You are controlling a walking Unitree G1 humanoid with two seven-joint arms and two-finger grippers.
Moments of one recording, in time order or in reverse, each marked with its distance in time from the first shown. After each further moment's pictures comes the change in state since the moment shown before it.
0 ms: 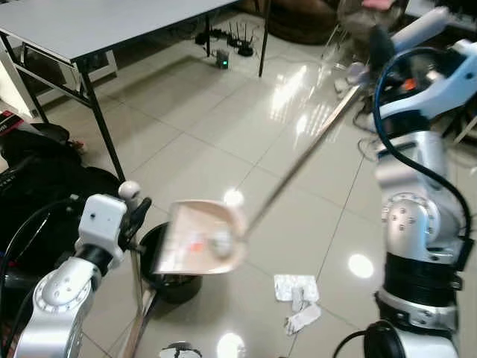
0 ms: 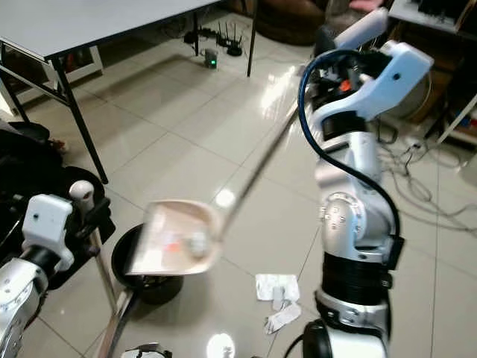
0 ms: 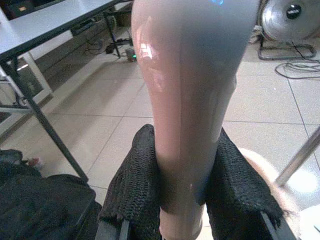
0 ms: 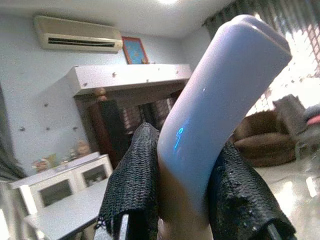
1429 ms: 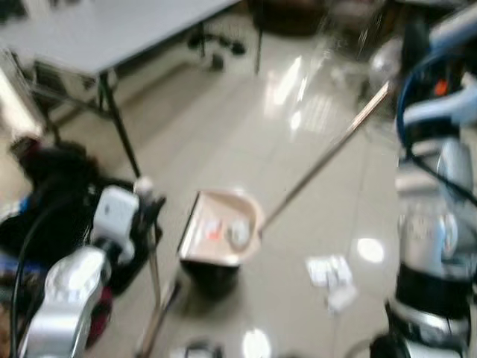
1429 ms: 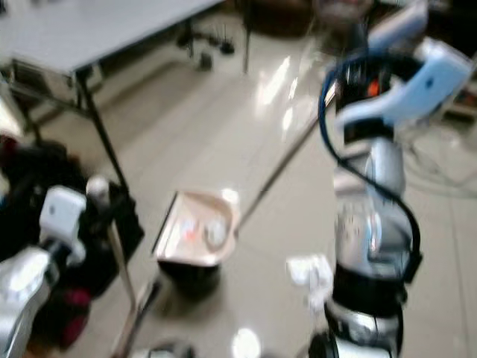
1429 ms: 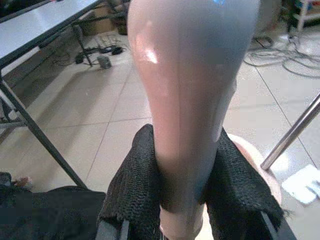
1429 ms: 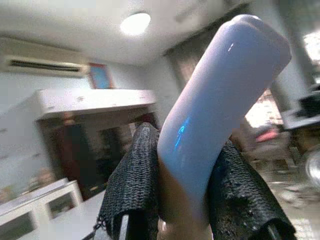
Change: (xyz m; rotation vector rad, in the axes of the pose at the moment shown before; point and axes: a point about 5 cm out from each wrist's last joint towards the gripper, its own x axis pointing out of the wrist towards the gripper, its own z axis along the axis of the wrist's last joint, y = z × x) left arm 0.015 -0.006 0.001 0.000 -0.012 -0.101; right arm -0.012 -0.013 0.014 -0.044 -0.056 -0.088
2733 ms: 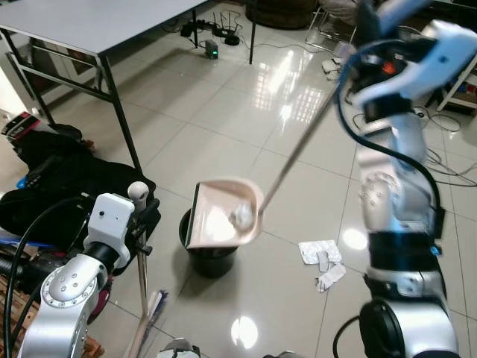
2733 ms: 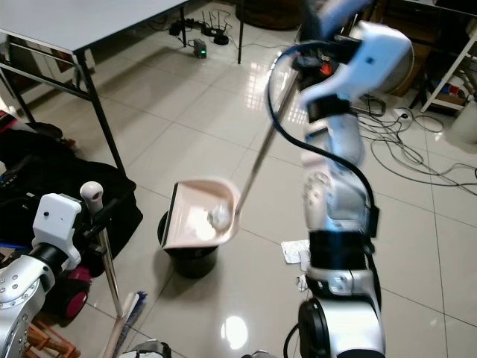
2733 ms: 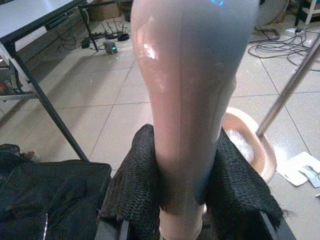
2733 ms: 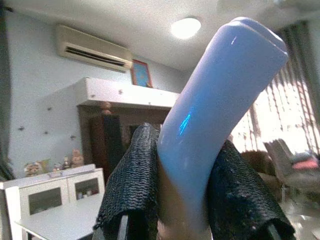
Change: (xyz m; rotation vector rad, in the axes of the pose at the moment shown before) left arm -0.012 -0.001 -0.002 -0.014 0.027 0.070; right arm 0.038 0.039 -0.031 -0.050 -0.077 0.243
